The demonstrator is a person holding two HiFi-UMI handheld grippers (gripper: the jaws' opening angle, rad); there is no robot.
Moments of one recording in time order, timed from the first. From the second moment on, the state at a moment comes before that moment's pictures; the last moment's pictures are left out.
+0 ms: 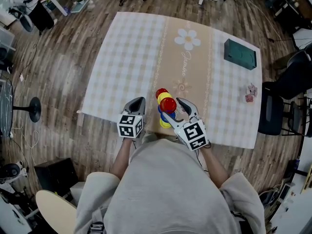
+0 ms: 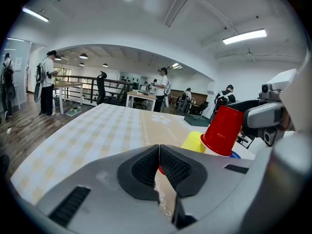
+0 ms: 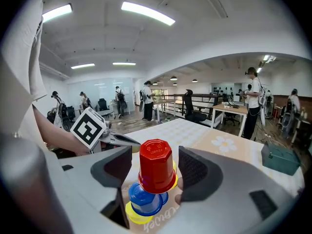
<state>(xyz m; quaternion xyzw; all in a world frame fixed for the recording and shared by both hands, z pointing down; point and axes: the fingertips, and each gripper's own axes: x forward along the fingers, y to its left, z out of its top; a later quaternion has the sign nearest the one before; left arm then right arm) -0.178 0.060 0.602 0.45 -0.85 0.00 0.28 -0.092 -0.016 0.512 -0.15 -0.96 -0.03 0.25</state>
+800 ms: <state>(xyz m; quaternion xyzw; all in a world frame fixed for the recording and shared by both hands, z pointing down) -0.182 0.042 0.595 0.48 -0.83 0.02 0.27 -0.049 -0.116 0.540 0.00 -0.97 0.01 0.24</state>
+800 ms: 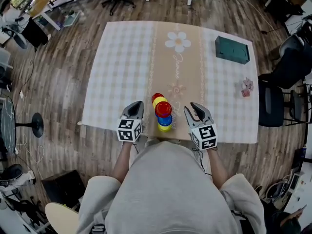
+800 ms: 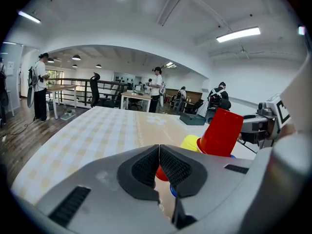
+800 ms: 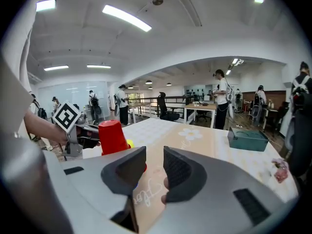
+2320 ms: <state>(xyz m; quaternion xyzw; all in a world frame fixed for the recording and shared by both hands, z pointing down) -0.184 0.044 0.594 0.48 -0.84 0.02 0.27 -0.039 -0.172 0.581 0.09 -0.96 0.03 0.25</state>
